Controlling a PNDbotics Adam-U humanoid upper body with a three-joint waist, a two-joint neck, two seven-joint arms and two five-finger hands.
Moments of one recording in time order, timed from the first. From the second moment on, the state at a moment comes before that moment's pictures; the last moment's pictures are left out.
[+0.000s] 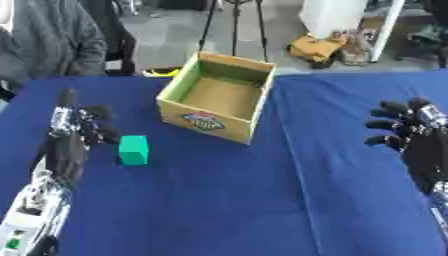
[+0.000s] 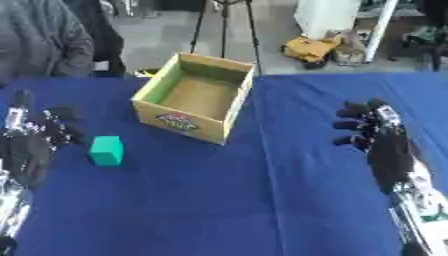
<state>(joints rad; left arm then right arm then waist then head) -0.18 0.32 0.06 -1.71 0.25 0.07 -0.03 -0.38 -0.30 0.10 -1.54 -0.28 -0.01 0.04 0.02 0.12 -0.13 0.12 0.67</state>
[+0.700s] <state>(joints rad) -0.22 0.40 0.06 -1.72 0.15 0.07 -0.08 -0.38 -0.30 0.10 -1.54 -0.28 -0.01 0.04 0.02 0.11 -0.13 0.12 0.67</state>
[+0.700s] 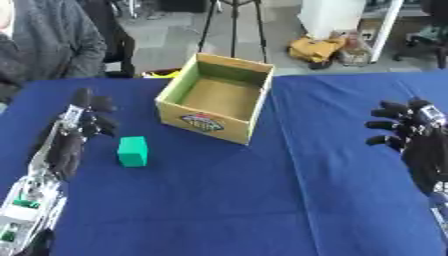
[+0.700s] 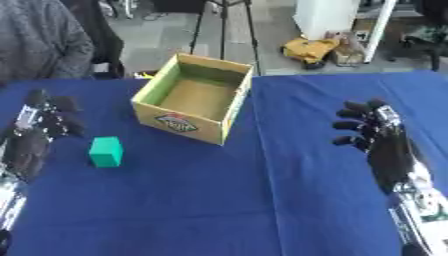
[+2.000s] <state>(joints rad) -0.61 0.84 -0.34 -1.27 -0.26 0.04 -0.49 -0.38 -0.30 0.12 -1.54 -0.28 0.00 0.06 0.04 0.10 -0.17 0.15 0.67</state>
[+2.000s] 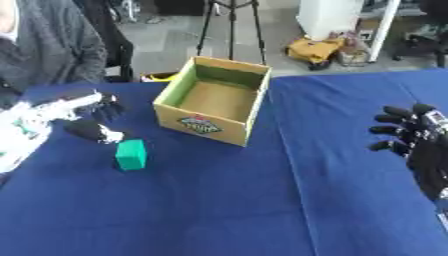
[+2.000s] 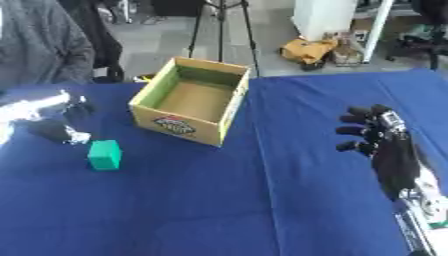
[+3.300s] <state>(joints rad) -0.67 0.71 -0.33 -1.14 -0.68 -0.15 -0.65 -0.38 -0.30 0.12 -1.54 -0.28 -0.01 0.06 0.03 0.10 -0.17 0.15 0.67</state>
